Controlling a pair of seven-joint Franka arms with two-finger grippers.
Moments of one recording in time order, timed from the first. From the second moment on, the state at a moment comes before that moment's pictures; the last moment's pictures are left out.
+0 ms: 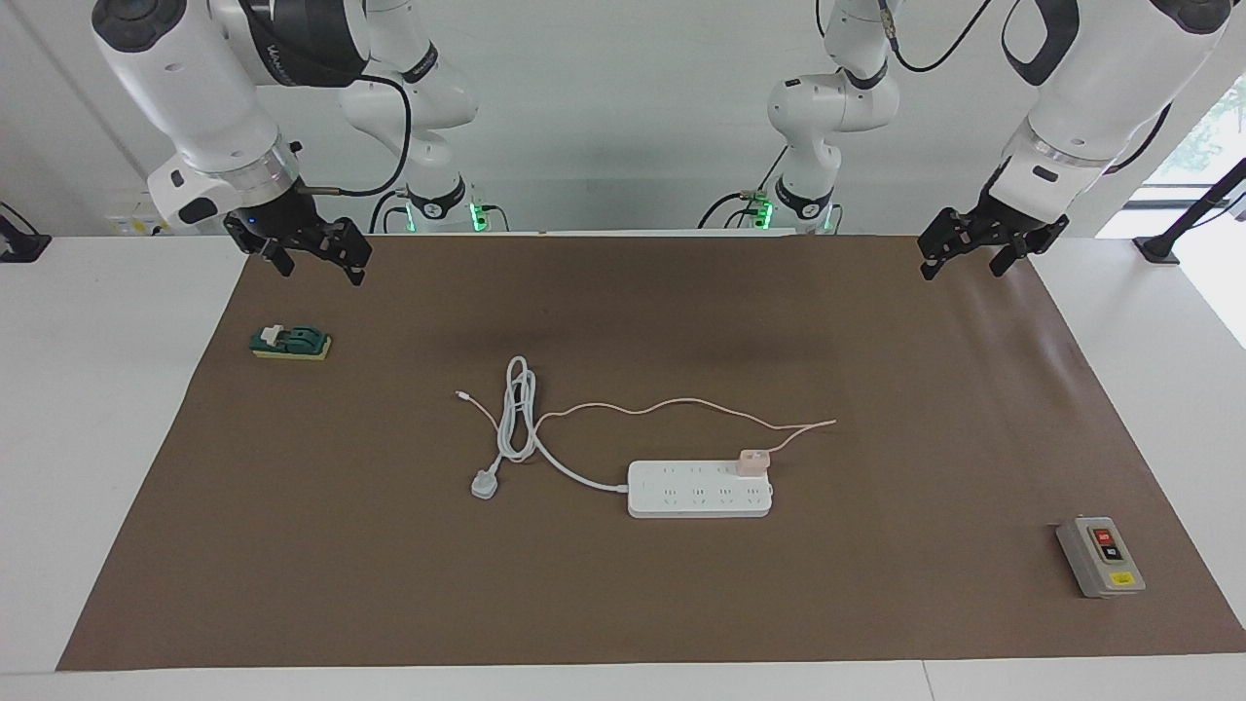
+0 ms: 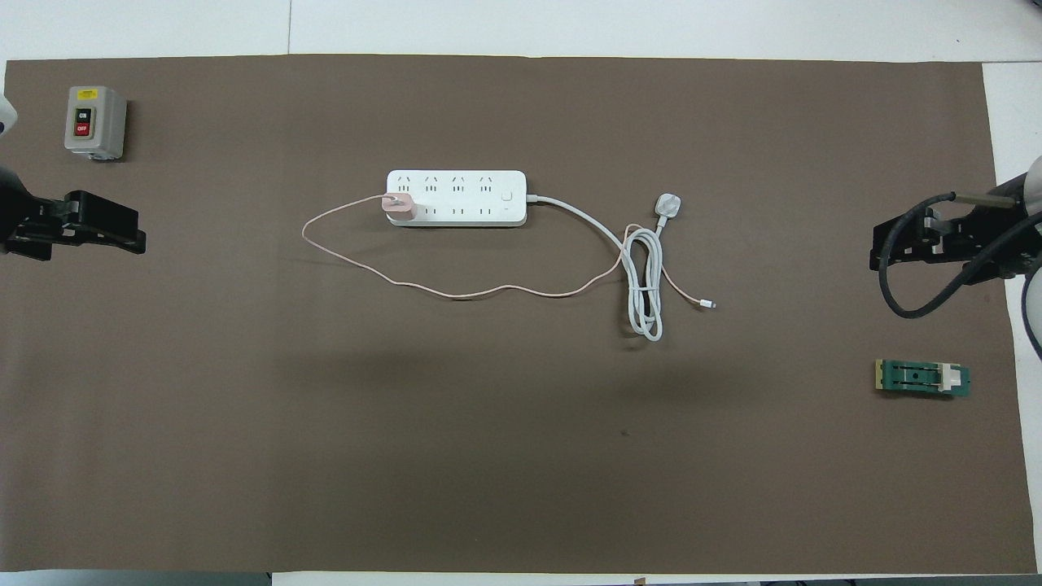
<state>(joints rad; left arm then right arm) 0.01 0.04 -0.10 -1.51 -0.02 1.51 -0.07 0.10 0.01 -0.10 -1.62 0.01 1.53 0.19</state>
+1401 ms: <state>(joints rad) 0.01 0.04 -0.10 -1.51 -0.02 1.52 -0.07 0.14 0.01 -0.10 -1.63 0.10 1.54 0.36</state>
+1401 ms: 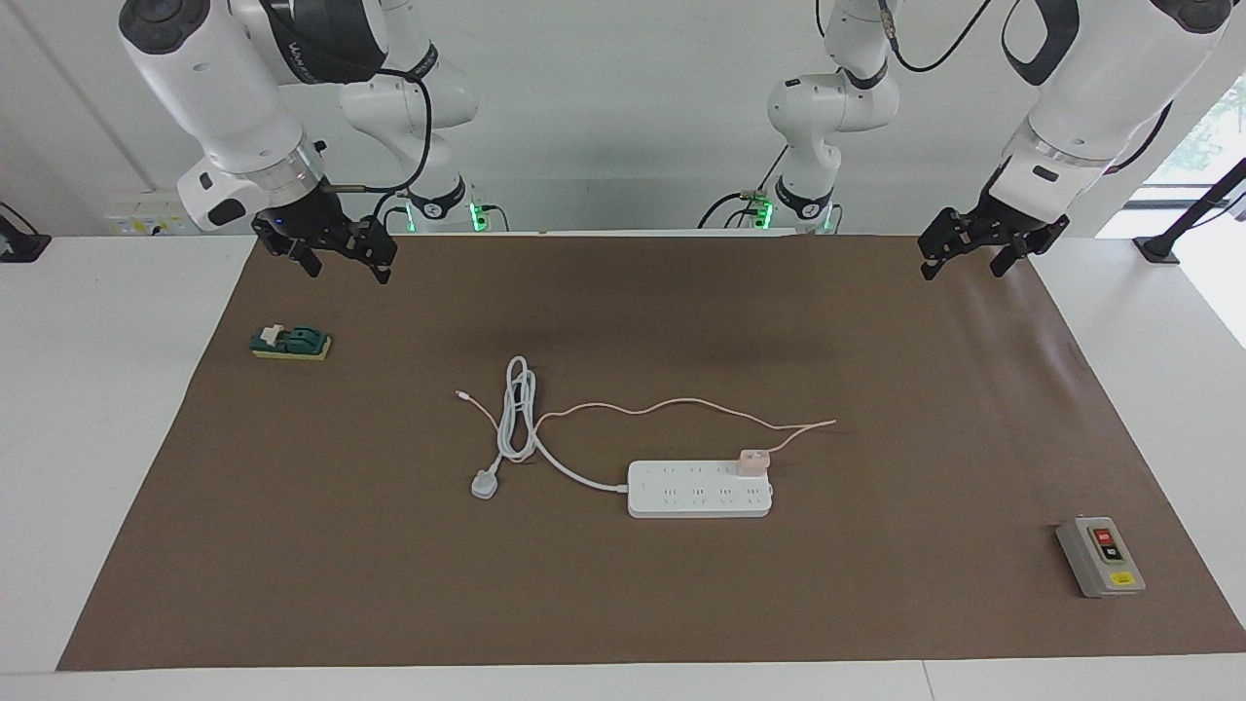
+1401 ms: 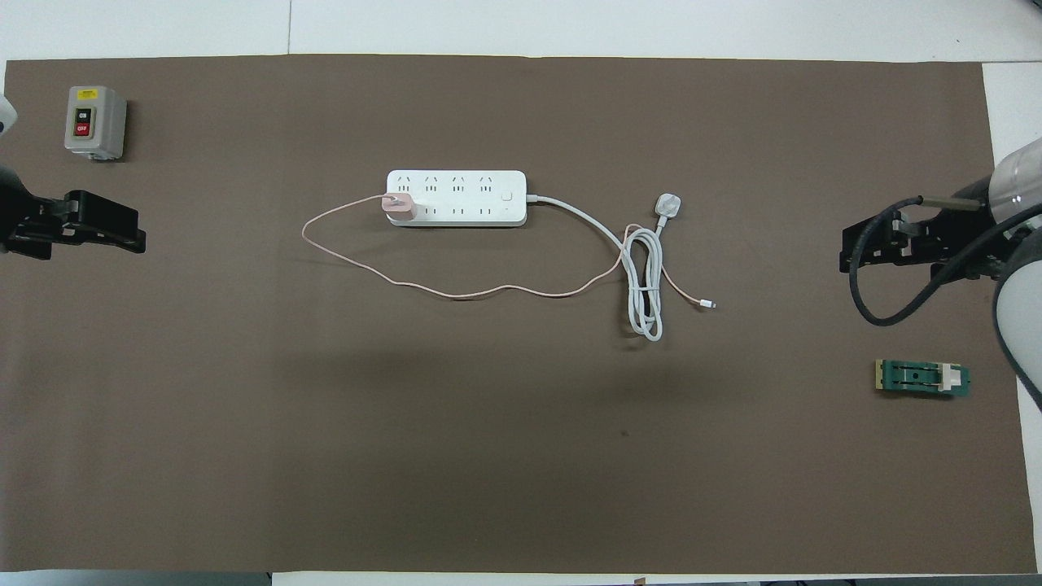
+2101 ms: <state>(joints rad) 0.01 0.05 -0.11 -1.51 -0.02 1.53 -0.11 0.15 0.07 -0.10 -1.64 0.30 1.65 1.31</state>
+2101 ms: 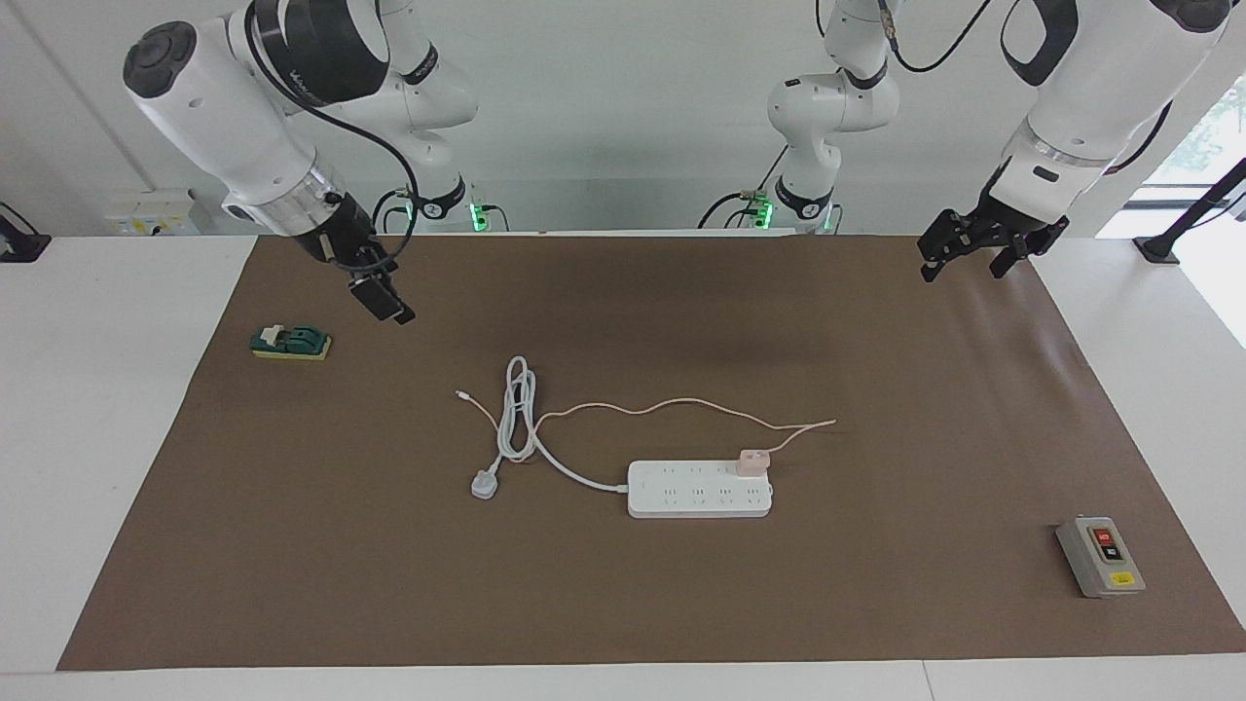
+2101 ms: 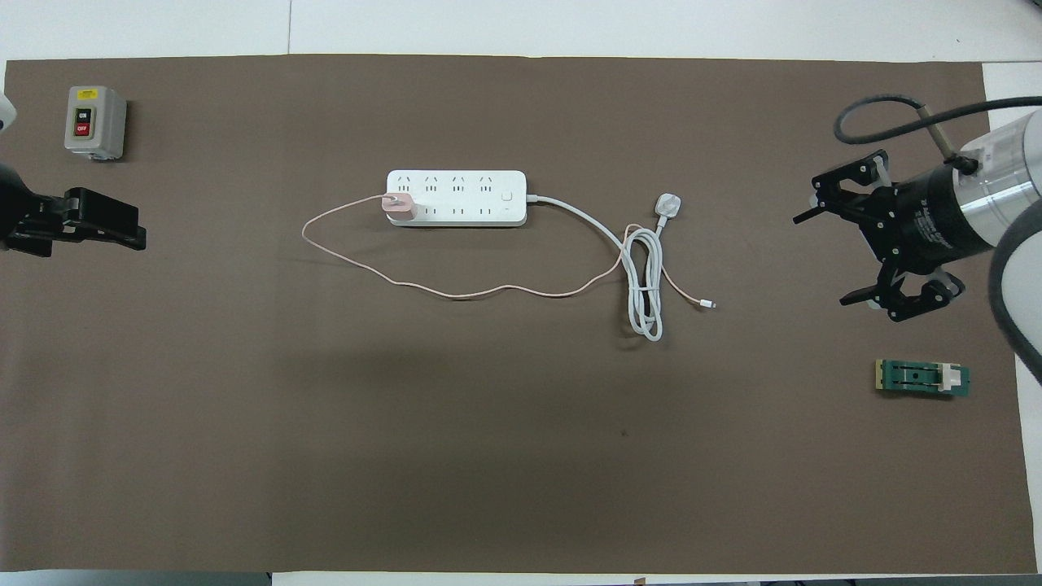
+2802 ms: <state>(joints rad) 0.01 0.06 -0.15 -1.51 -0.02 1.60 -0.55 0.23 0.28 -0.10 -1.65 0.48 1.88 1.44</state>
